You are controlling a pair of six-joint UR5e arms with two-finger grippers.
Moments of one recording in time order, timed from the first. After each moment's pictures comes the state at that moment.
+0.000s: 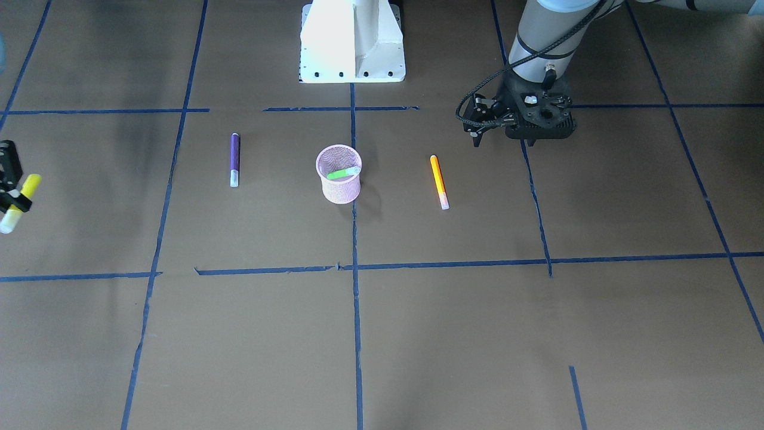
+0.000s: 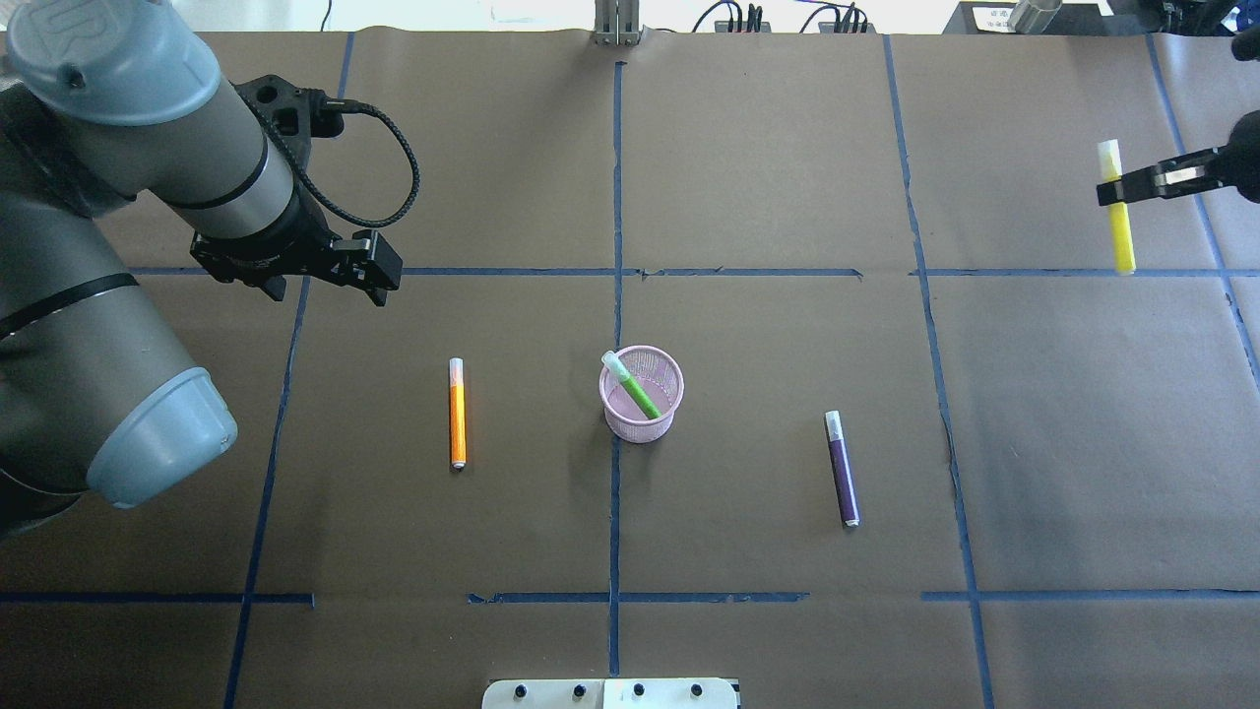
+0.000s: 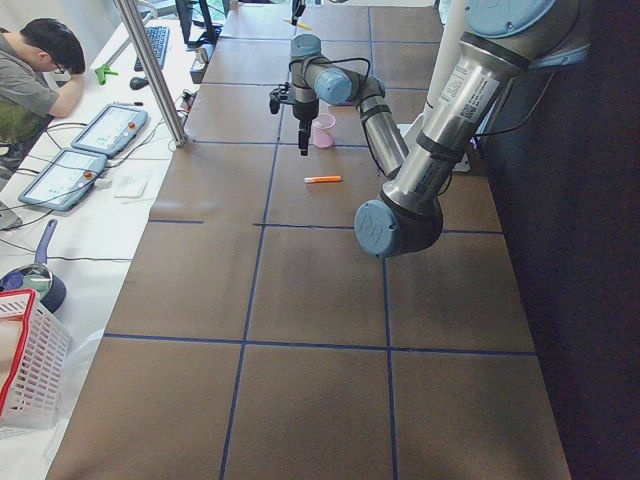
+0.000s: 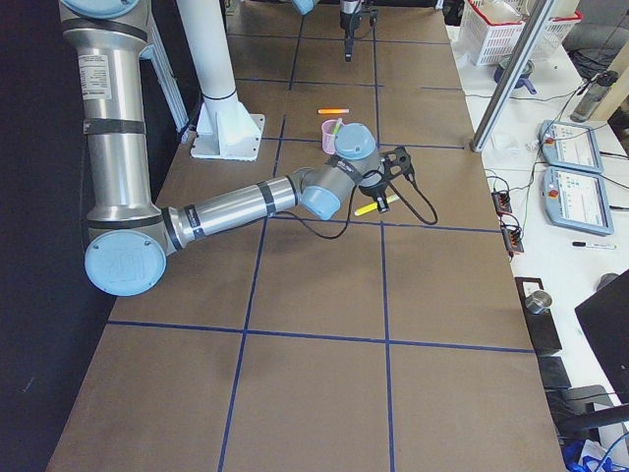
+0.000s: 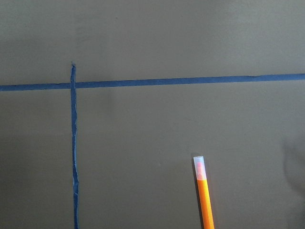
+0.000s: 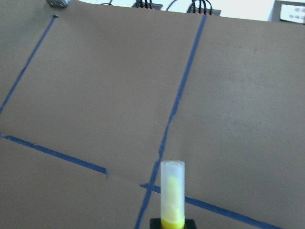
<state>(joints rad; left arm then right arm) -0.80 -2.10 -2.02 -1.22 -2.04 -0.93 1.16 -1.48 1.85 -0.96 2.21 0.65</state>
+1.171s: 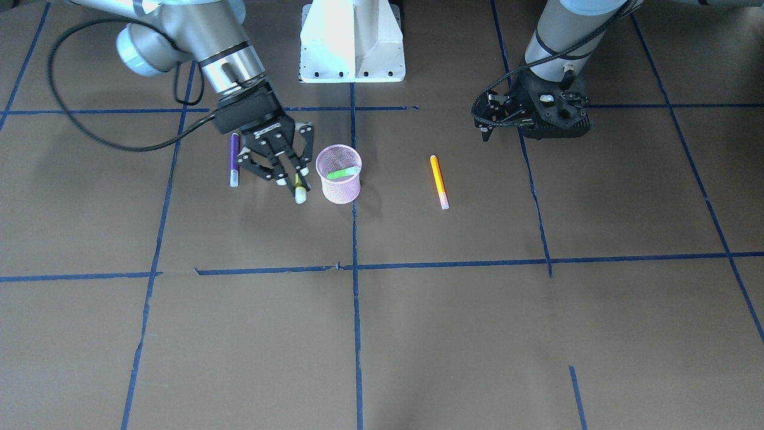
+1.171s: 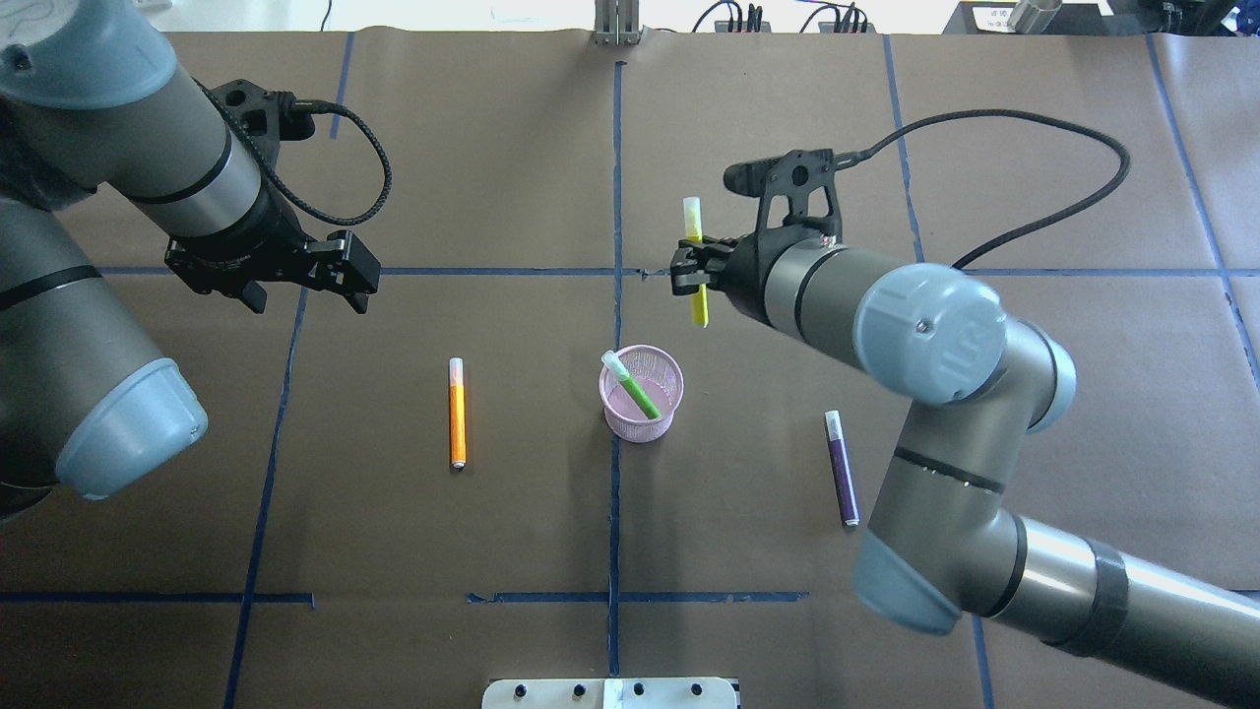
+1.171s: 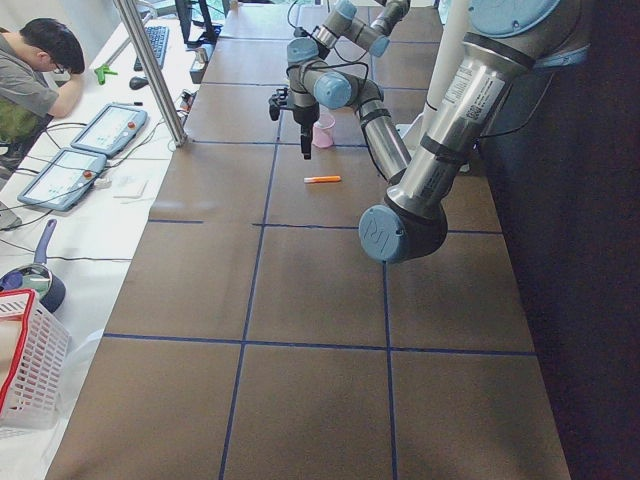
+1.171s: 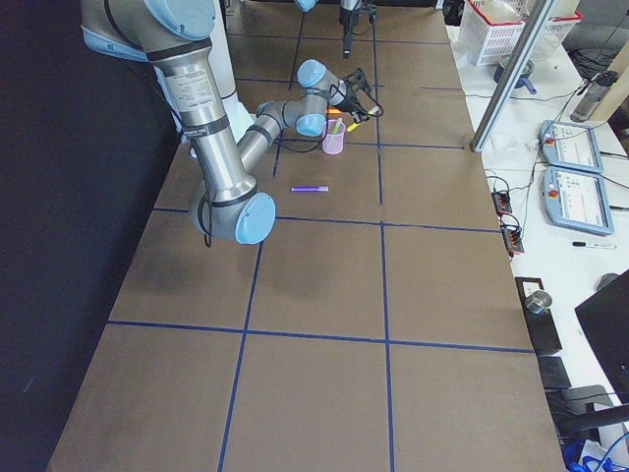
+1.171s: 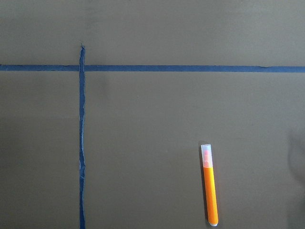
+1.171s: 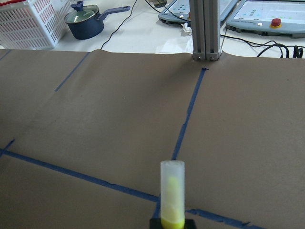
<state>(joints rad) -0.82 -2.07 -2.04 -1.21 -2.12 -0.94 0.47 -1.10 1.85 -1.00 1.36 0.99</state>
